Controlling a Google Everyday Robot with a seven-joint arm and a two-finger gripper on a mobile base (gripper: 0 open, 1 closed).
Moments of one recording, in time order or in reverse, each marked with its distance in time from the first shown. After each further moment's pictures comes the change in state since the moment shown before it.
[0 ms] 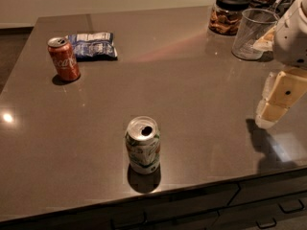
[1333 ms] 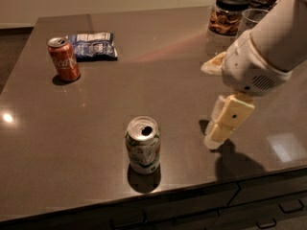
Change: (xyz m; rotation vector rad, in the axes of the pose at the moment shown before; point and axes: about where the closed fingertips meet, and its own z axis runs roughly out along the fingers) arm -0.081 0.044 0.045 -0.121 -0.257 -0.085
